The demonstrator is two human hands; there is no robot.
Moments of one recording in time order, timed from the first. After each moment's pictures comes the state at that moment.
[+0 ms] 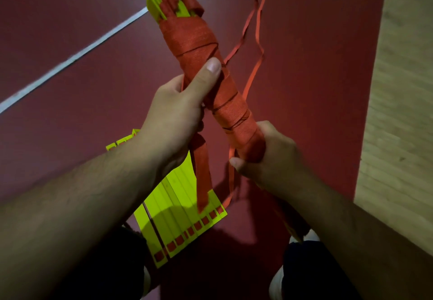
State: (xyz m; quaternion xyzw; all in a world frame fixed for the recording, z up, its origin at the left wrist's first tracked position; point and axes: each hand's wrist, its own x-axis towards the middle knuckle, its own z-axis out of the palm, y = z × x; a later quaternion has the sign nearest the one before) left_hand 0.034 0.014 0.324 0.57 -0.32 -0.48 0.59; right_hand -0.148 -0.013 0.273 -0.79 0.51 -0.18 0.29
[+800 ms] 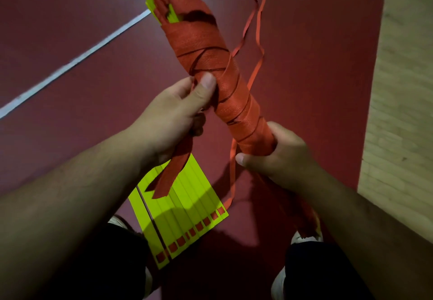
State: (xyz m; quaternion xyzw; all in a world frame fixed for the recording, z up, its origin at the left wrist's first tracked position) left_hand 0.051 0.017 0.320 0.52 -0.41 -0.53 0.53; right_hand -0.157 -0.018 0.278 -0.73 0.54 -0.21 0.37
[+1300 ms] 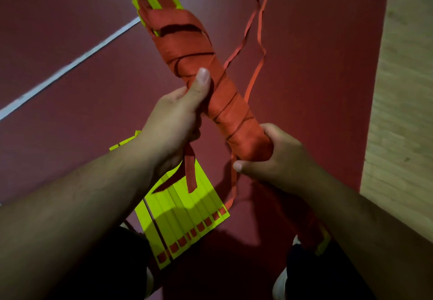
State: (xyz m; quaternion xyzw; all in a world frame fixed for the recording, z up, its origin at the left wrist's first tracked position) left_hand 0.042 0.015 0.315 0.60 -0.31 -0.51 0.54; right_hand -0.155 -0.016 0.284 -0.76 0.52 -0.15 0.37
